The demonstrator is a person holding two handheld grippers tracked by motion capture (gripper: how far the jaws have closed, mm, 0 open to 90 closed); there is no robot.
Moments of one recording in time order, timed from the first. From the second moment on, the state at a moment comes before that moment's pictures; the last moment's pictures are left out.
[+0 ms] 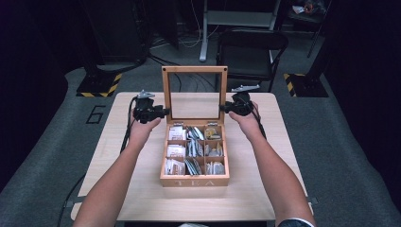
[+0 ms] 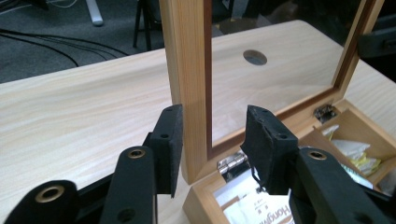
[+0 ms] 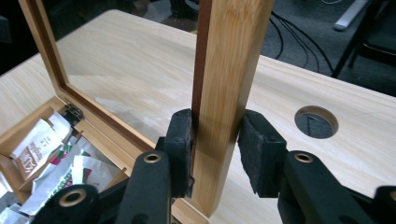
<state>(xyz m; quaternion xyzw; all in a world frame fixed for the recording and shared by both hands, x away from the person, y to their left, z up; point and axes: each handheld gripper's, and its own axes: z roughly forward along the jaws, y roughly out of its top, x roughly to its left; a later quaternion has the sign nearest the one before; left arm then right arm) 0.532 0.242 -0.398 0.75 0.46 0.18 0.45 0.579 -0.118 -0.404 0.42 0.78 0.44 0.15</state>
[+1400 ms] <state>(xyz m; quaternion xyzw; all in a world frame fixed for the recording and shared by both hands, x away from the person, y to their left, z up) 0.460 0.261 -0.391 0.76 0.42 0.17 0.46 0.470 -0.125 -0.401 0.37 0.80 0.44 0.18</state>
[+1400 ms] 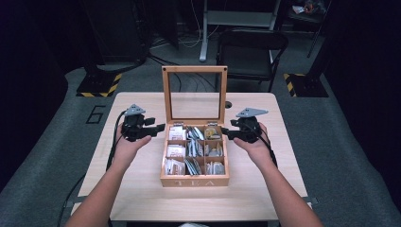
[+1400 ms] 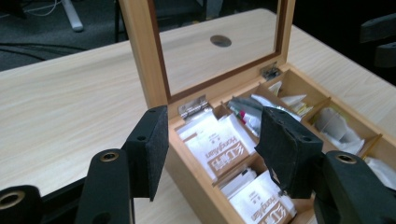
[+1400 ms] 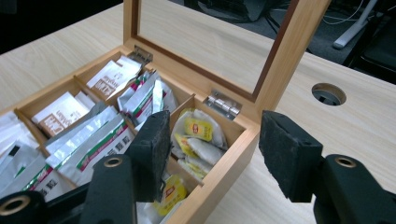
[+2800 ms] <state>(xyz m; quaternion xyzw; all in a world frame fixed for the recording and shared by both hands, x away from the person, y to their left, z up) 0.433 0.285 -0.443 0.76 0.45 0.16 0.45 0.403 -0.087 -0.436 0.32 0.82 0.44 0.16</state>
